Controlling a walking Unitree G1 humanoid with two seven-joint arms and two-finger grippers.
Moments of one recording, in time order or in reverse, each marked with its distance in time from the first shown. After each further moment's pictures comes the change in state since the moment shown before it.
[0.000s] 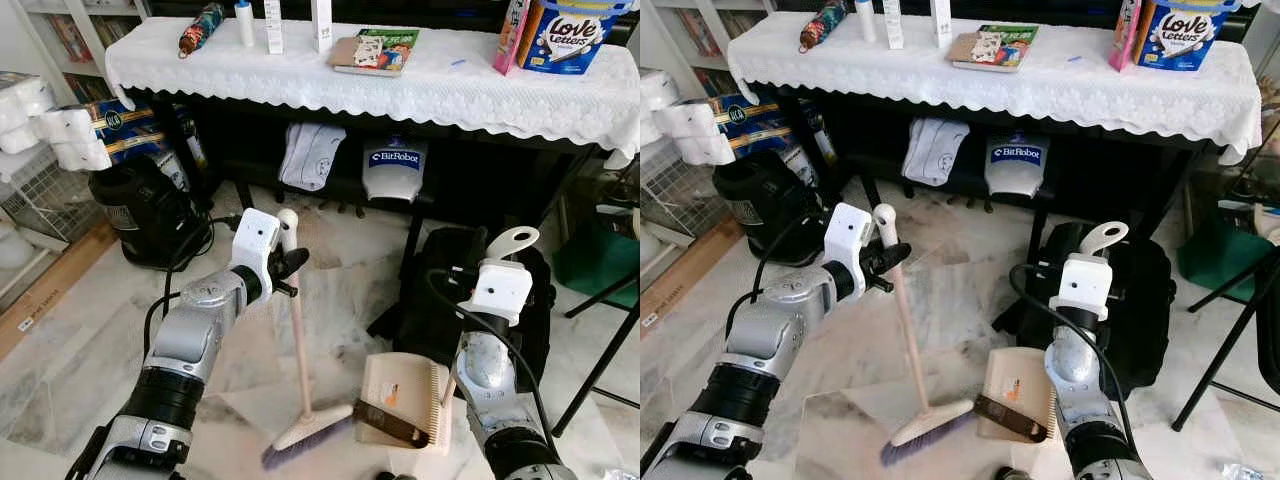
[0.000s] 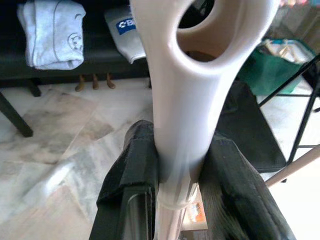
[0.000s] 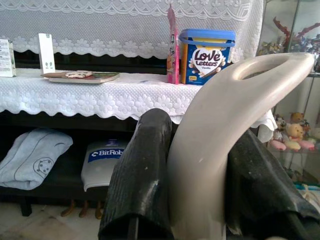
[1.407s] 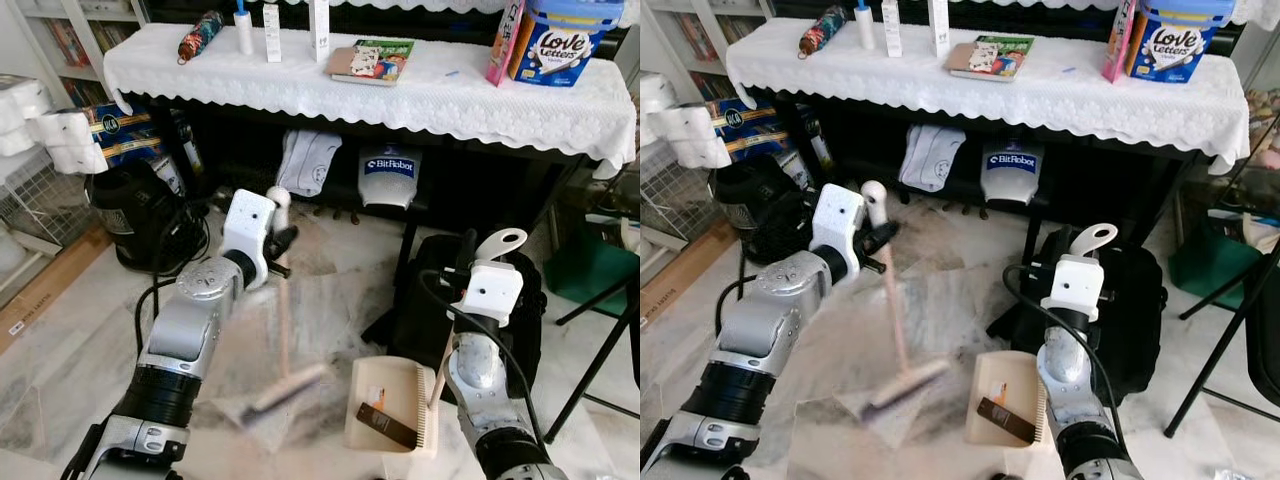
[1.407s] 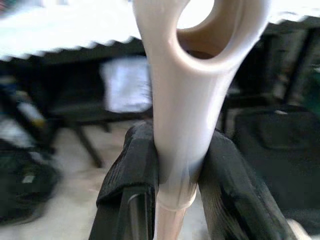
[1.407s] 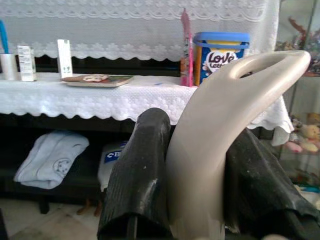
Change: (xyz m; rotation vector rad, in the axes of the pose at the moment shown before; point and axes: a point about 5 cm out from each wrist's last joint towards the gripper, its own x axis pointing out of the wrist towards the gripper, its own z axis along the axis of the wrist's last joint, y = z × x) left arm -0.008 0.019 0.020 0.177 -0.121 0.273; right arm -0.009 0.015 -0.003 0.040 0.035 0.057
